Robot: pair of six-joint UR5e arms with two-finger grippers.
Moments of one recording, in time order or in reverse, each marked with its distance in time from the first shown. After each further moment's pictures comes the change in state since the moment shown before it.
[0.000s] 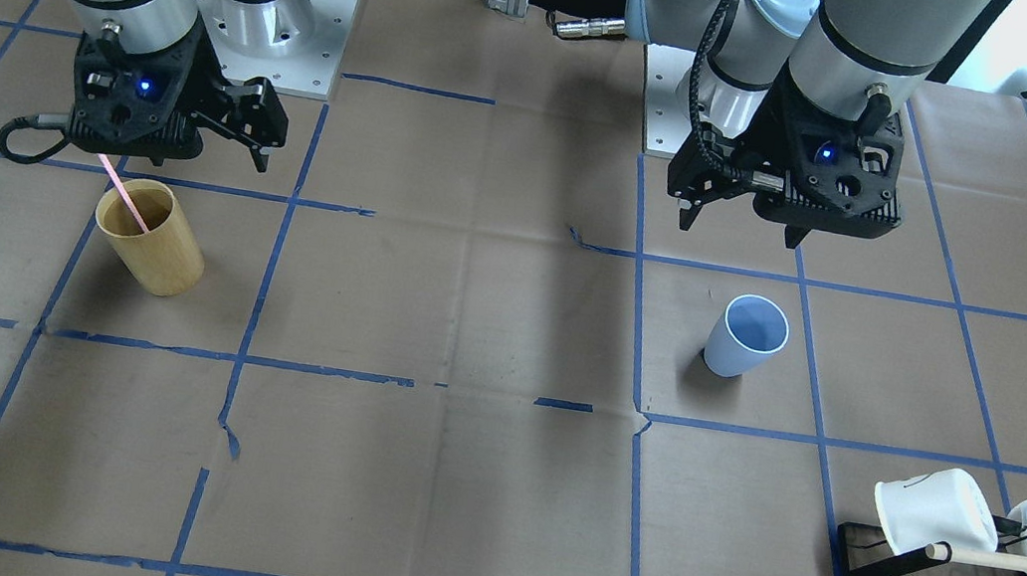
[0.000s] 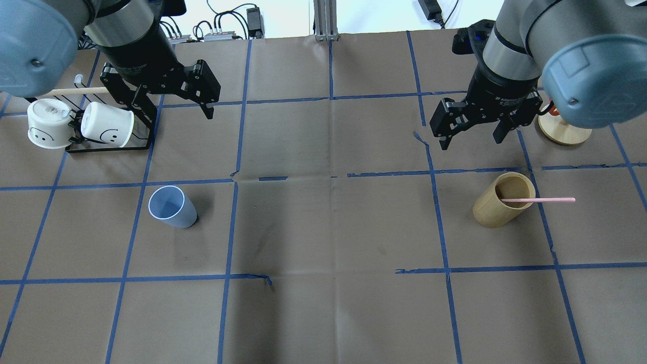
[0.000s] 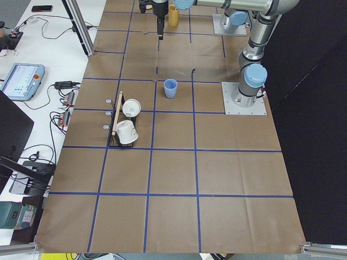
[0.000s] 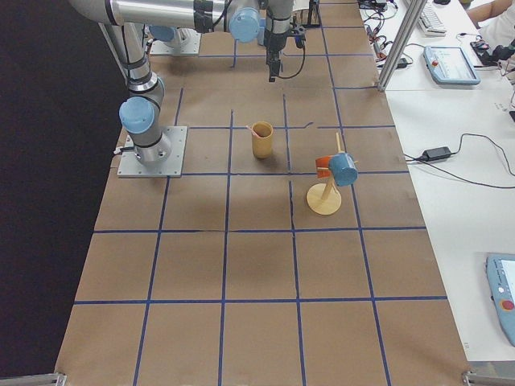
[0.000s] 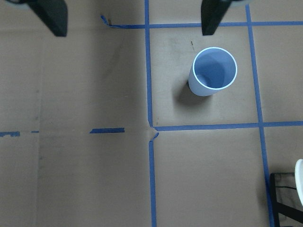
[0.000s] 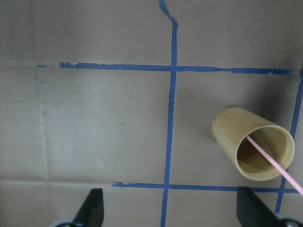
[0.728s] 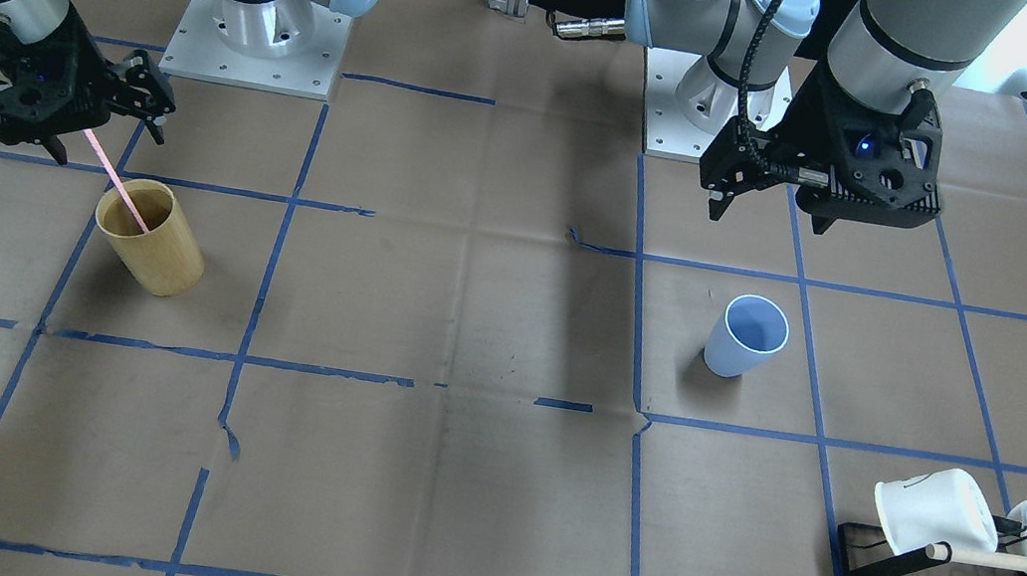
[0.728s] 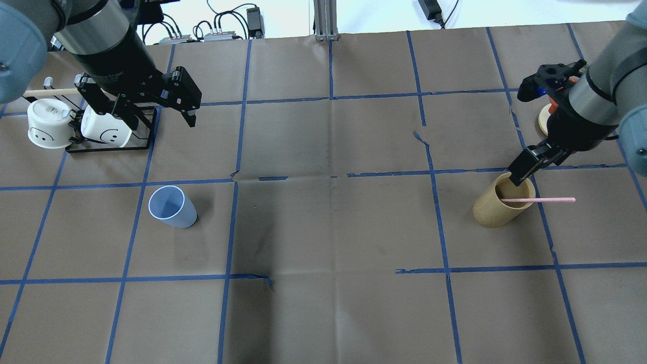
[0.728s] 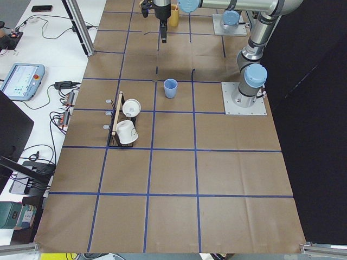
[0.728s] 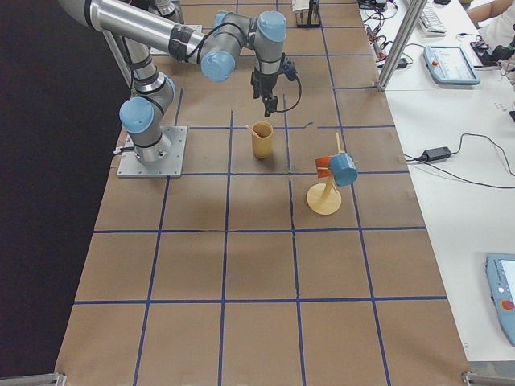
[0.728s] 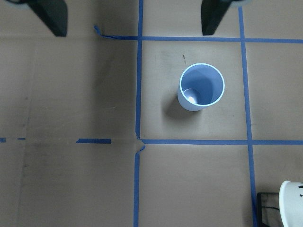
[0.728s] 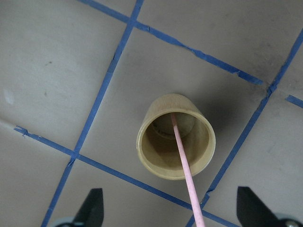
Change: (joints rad) left arm 0.050 0.050 -0.047 -0.027 -0.001 0.006; right arm -0.277 -0.117 0.240 -0.130 -0.006 -0.594
